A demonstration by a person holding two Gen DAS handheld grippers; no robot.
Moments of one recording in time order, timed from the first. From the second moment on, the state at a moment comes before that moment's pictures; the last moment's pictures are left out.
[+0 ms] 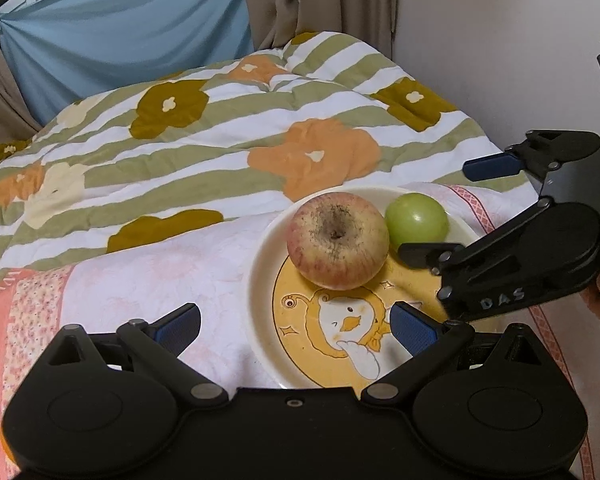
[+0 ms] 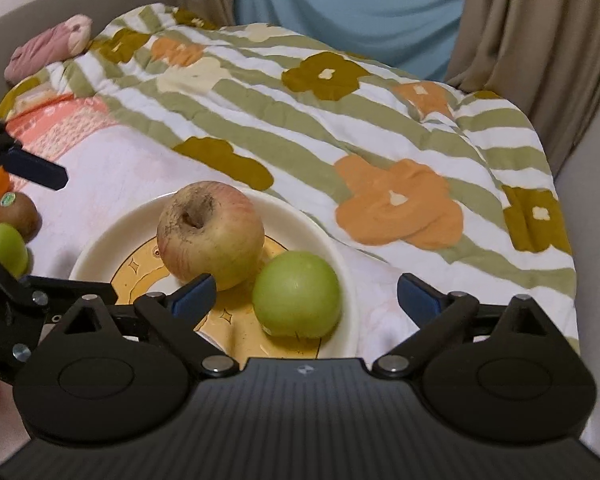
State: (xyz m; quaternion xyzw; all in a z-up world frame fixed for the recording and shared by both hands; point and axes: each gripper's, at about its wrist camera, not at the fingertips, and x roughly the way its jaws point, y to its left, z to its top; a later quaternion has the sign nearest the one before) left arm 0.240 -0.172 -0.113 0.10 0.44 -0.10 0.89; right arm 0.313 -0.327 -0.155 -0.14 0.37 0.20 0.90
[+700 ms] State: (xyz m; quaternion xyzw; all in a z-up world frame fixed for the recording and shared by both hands) left arm 0.193 -0.139 -0.052 0.03 0.41 -0.06 0.91; right arm 0.245 -0.347 -0.076 -0.07 0.36 0.14 0.92
